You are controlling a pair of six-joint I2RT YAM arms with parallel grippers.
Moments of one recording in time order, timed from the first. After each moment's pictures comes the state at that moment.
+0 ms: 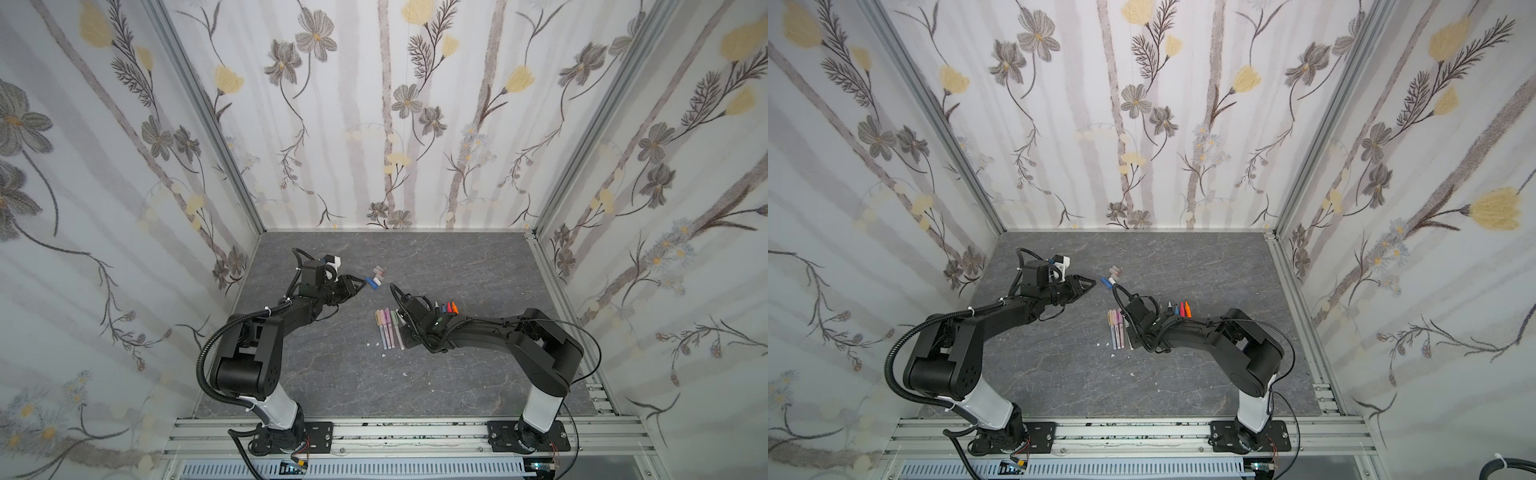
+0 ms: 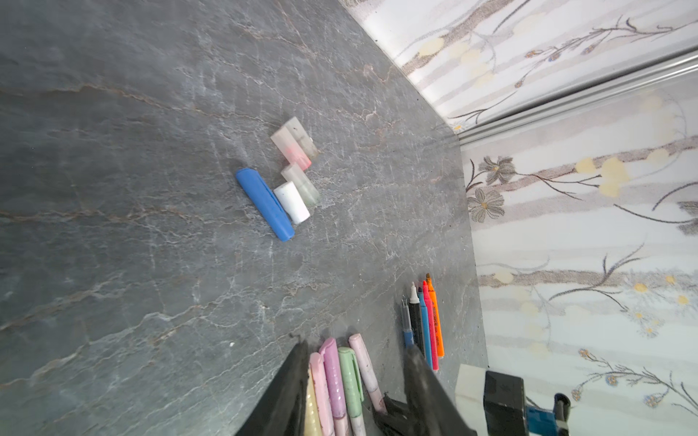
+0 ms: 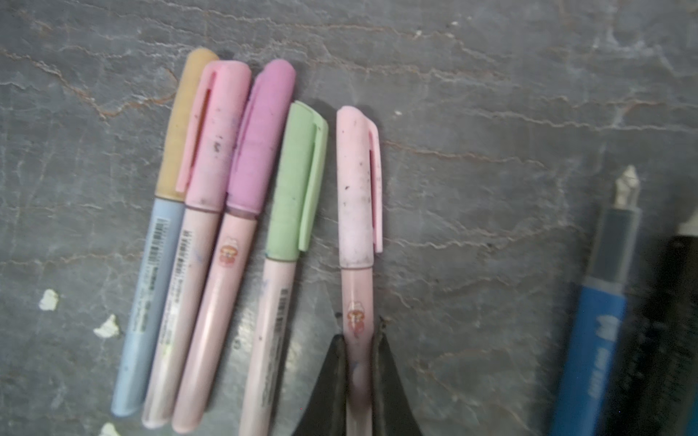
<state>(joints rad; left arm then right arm) -0.17 1.64 0.82 0.23 0.65 -0.71 0.88 1.79 0.99 -0.24 0.18 0.43</state>
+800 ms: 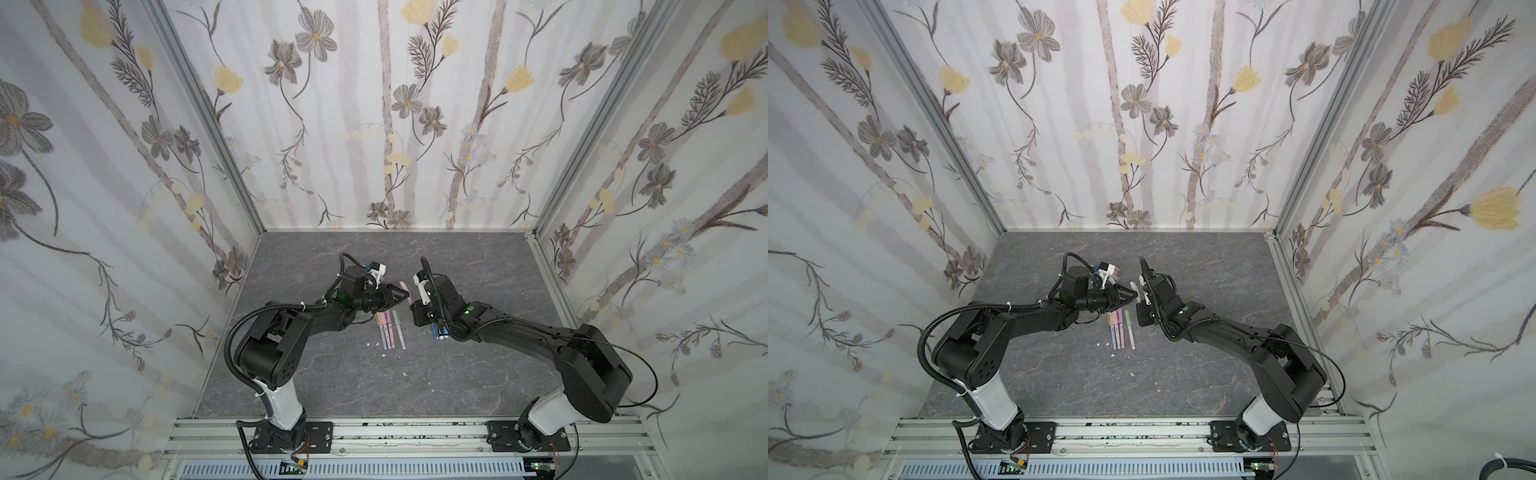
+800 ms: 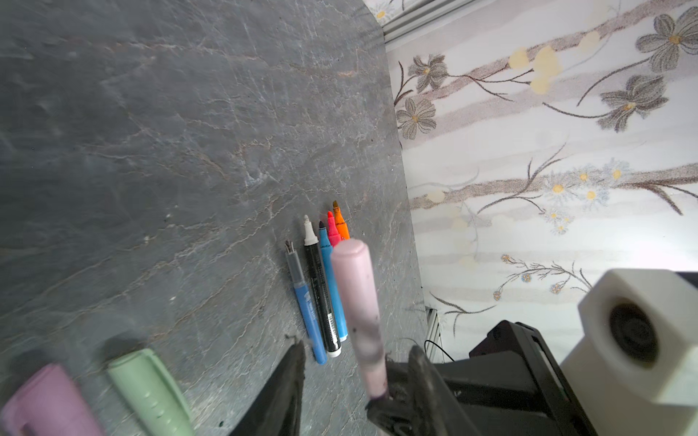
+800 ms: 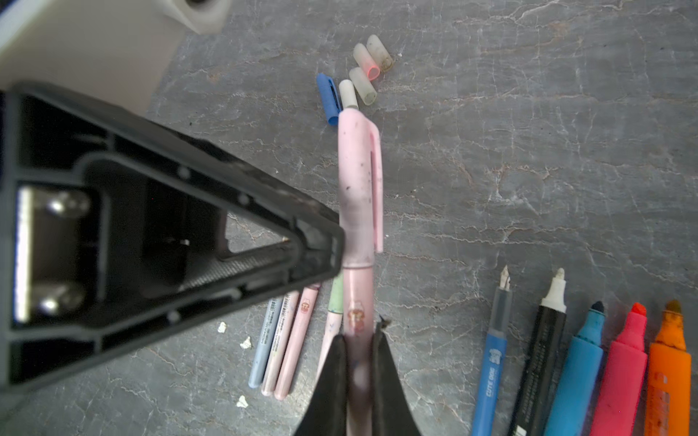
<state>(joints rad) -0.47 1.78 0.86 0.48 0.72 -0.92 0.76 1.57 0.96 -0.13 0.02 0.40</state>
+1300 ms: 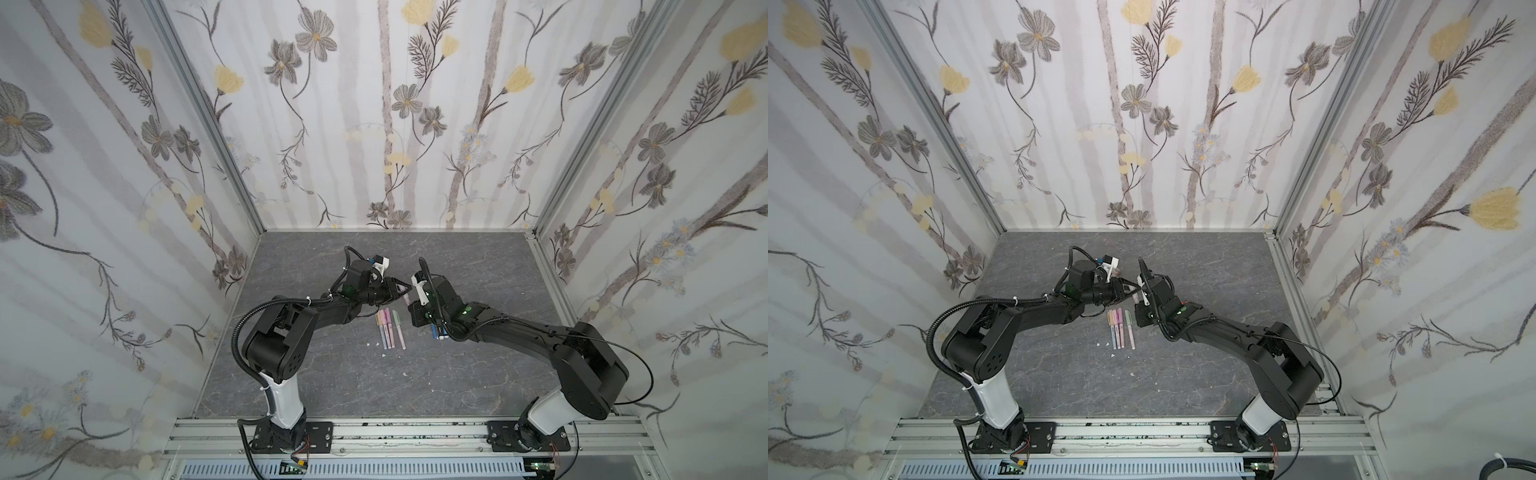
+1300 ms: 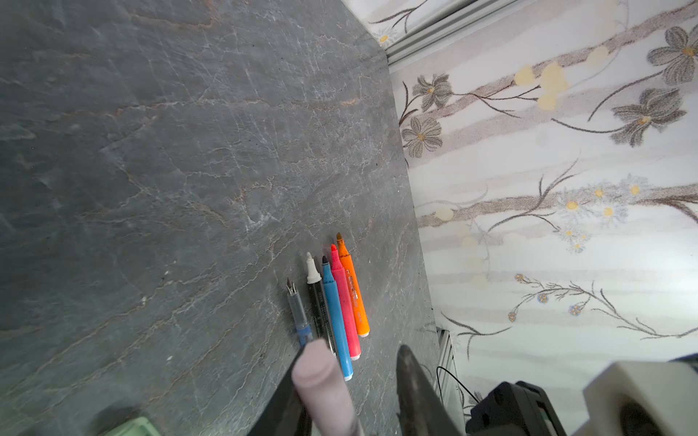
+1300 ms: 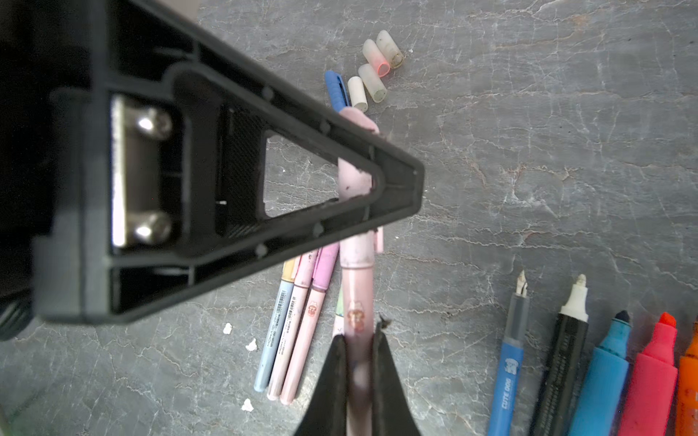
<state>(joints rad) -0.48 1.83 0.95 0.44 0.65 -0.90 0.77 1.58 0.96 -0.11 0.00 0.40</state>
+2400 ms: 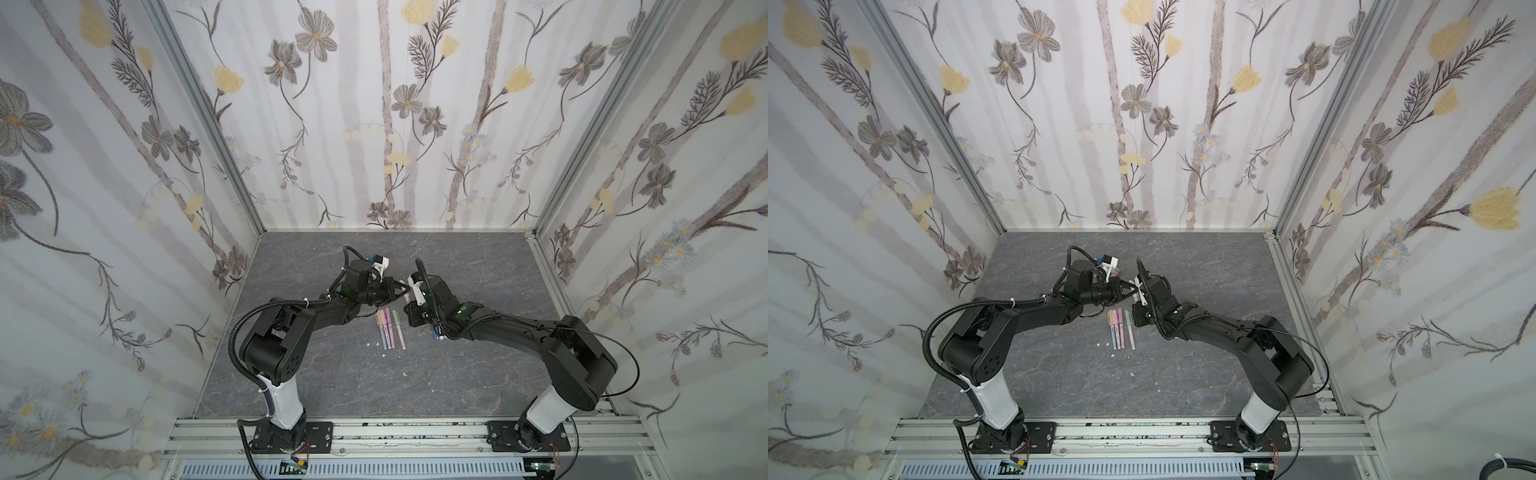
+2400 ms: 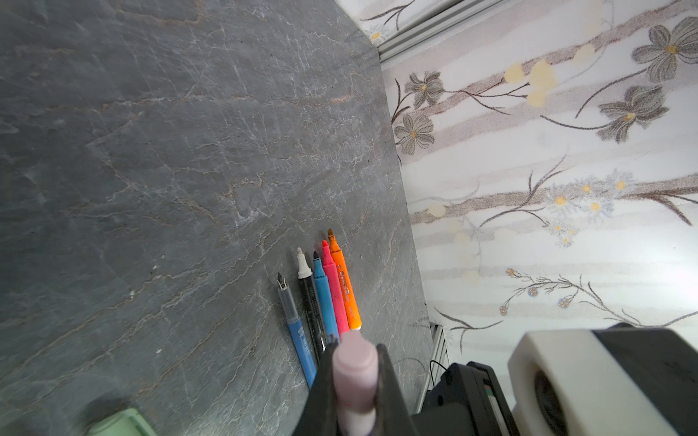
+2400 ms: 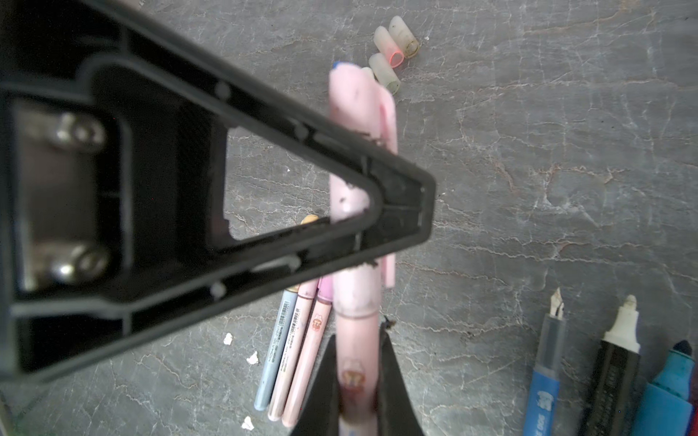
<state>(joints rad) -0.48 1.81 0.95 0.43 0.68 -0.89 0.76 1.64 0.96 -0.05 -0.04 0.41</state>
